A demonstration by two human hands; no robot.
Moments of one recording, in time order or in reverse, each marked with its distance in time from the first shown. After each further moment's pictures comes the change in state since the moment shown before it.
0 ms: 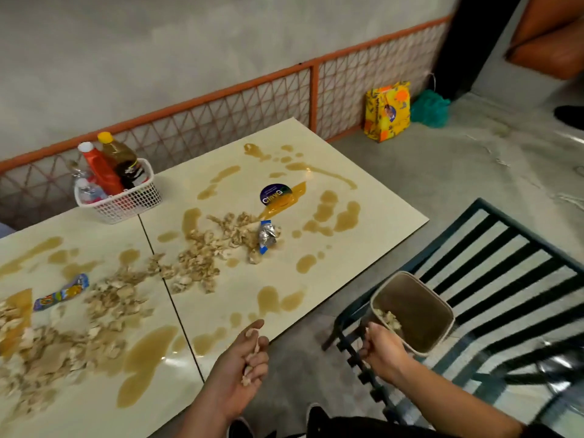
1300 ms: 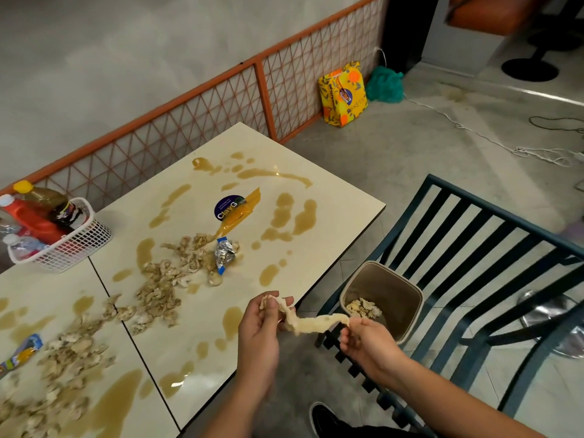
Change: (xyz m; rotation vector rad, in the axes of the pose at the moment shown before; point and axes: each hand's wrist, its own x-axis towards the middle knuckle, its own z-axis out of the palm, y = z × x) left_hand 0.021 -0.061 0.149 0.778 0.010 0.645; right_hand -0.047 -0.049 -0.043 0.171 -0.227 -0.046
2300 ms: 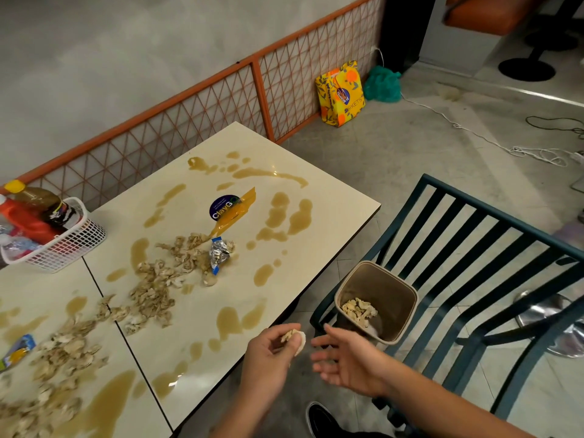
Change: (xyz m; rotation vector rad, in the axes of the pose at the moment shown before) left_hand -0.011 -0.045 -0.007 0.298 -0.152 -0.065; right_hand 0.008 0.013 -0.010 -0.087 -0.405 0.335
